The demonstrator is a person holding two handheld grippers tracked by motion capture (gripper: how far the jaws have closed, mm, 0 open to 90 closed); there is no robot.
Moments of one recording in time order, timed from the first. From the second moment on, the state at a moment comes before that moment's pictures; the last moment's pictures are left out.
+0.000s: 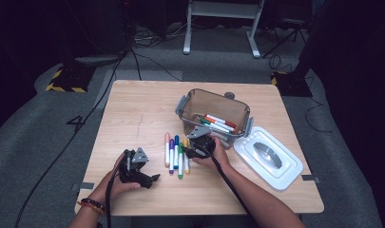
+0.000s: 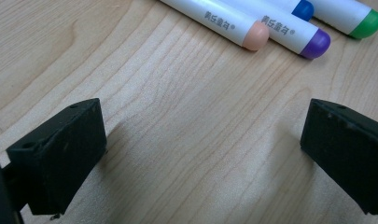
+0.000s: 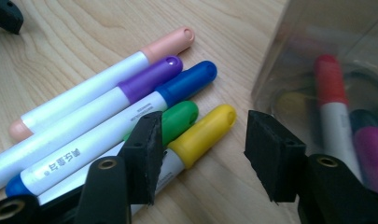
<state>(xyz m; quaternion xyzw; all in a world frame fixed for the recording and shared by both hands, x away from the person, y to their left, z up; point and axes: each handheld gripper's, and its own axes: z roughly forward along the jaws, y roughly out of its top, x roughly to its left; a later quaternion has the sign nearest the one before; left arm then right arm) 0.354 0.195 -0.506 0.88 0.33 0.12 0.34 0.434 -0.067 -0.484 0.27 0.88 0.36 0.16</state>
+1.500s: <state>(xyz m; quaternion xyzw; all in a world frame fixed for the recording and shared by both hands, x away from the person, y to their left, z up) 0.356 0.194 -0.506 0.88 0.33 0.11 0.34 0.364 -0.227 -0.349 0.22 0.84 0.47 0.16</state>
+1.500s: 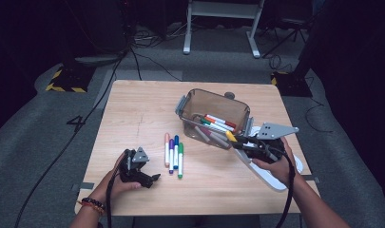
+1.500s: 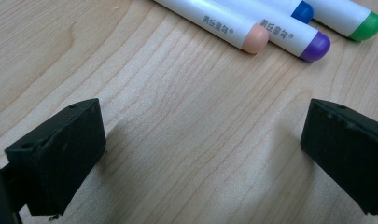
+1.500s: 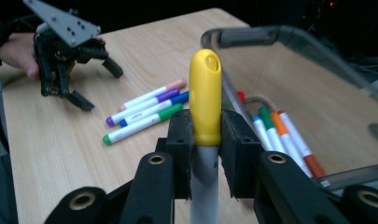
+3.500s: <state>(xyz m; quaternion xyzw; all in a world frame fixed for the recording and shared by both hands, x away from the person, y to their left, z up) 0.356 0.194 -0.506 0.88 0.32 0.11 0.34 0.521 -0.132 -0.388 0.23 0.95 0.22 0.06</state>
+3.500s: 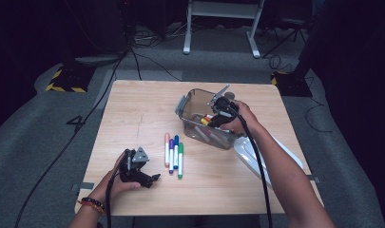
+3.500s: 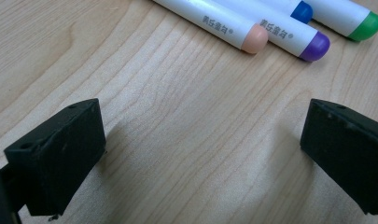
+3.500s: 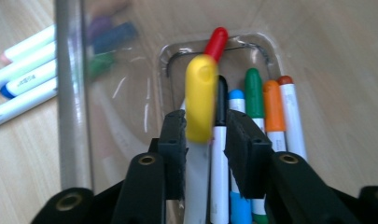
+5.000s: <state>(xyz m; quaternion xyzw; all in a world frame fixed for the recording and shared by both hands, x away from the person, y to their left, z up) 0.355 0.194 -0.505 0.88 0.33 0.12 0.33 0.358 -0.159 -0.378 0.18 0.86 0.45 0.16</state>
